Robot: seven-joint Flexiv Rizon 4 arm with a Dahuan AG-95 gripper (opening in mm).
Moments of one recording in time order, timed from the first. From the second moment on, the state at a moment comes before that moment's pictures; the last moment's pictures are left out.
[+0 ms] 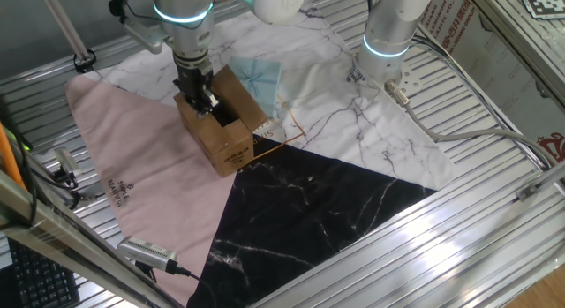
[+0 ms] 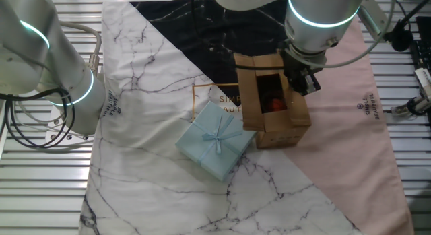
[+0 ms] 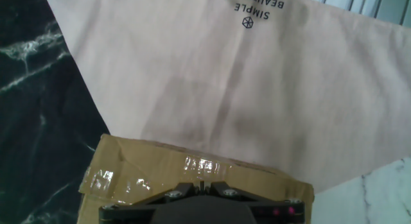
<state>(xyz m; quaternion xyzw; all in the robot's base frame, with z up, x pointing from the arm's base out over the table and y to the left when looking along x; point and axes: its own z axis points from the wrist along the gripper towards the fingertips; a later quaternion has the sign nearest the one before) 0.542 -0.006 0.152 -0.18 0.98 0.02 0.06</state>
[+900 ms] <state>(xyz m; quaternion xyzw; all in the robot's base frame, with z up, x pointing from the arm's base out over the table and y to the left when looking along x) 0.543 -0.006 0.141 -0.19 0.98 0.02 0.06</state>
